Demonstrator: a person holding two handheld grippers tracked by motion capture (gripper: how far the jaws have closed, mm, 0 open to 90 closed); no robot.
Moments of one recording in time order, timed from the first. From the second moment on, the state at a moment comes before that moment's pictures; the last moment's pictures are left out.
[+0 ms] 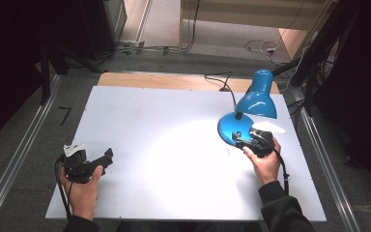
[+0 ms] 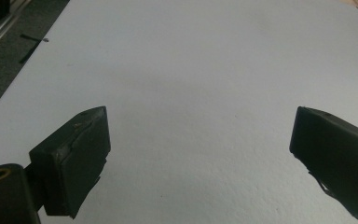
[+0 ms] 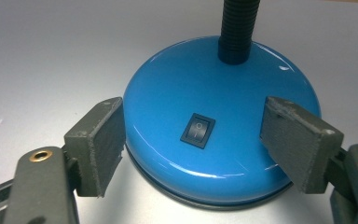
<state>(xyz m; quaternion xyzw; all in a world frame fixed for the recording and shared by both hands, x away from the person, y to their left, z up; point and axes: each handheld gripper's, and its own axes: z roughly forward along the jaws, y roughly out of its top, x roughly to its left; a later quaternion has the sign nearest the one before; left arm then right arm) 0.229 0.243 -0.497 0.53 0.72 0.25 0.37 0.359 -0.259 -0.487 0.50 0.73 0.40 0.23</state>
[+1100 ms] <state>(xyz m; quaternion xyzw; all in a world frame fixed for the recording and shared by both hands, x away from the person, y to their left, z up) 0.229 0.243 -0.496 0.53 0.72 0.25 0.37 0.347 -0.274 -0.485 0.50 0.74 0.39 0.23</state>
